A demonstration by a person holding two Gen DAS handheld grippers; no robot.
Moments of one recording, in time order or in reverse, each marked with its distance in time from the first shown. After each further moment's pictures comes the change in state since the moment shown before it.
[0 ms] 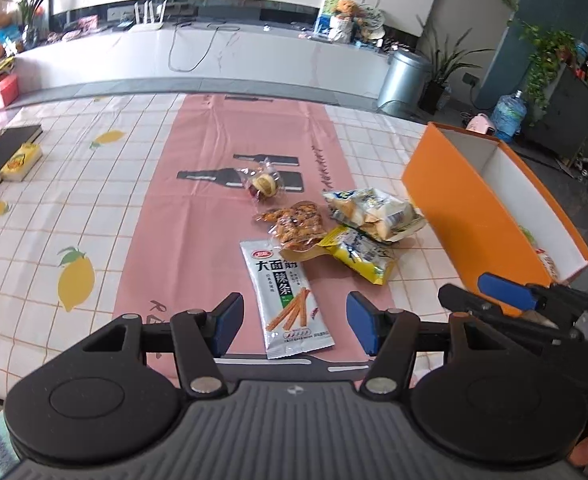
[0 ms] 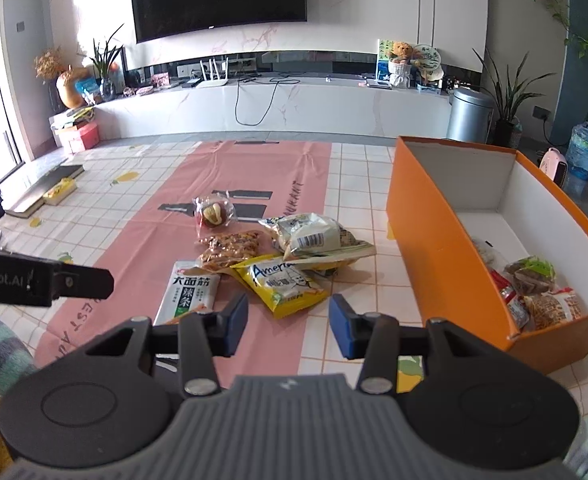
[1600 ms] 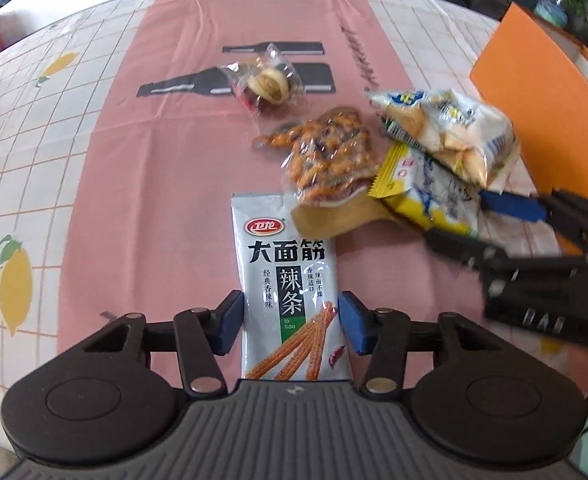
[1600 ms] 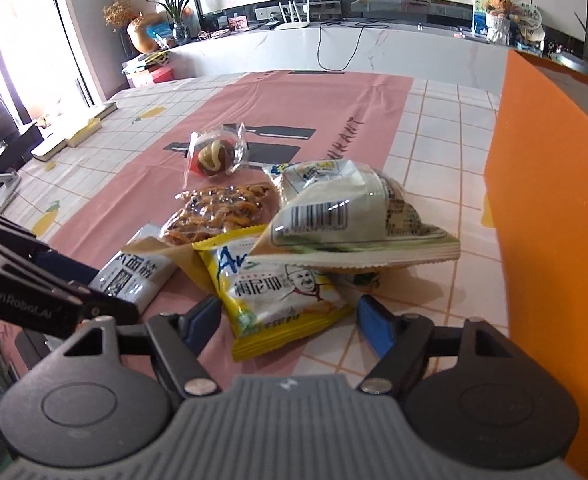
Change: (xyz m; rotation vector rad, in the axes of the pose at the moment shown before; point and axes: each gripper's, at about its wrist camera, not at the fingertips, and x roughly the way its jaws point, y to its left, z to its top) left arm 0.133 0.002 0.021 0.069 0.355 0.103; right arm 0.161 -0.050 0.008 -0.086 0.153 0.293
